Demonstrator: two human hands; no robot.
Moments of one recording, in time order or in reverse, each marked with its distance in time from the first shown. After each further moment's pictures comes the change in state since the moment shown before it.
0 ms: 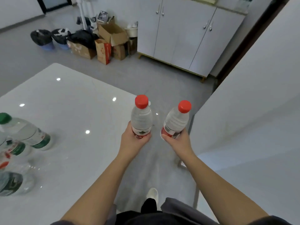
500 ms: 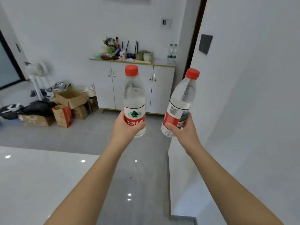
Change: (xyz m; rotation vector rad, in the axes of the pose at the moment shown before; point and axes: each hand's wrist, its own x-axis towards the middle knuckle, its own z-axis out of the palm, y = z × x) left_hand 0.090 0.207 0.086 -0.094 -0.191 0.316; right_hand 0.047 -0.141 -0.160 0.163 0.361 -0.300
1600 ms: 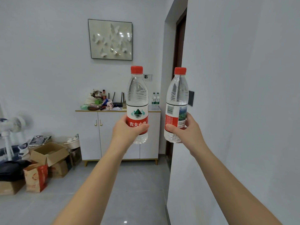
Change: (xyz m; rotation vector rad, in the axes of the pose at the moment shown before) left_hand 0.122 0.133 -0.010 -0.049 -0.126 0.184; right_hand 0.104 -0.134 0.013 -0.138 0.197 -0.204
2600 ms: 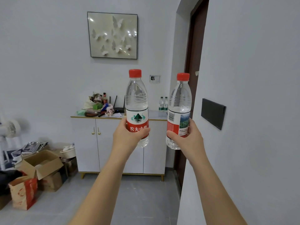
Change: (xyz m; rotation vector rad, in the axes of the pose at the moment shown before) left_hand 0.252 -0.081 0.093 -0.007 0.133 0.035; right_hand 0.252 0.128 0.055 0.008 0.028 -0.057
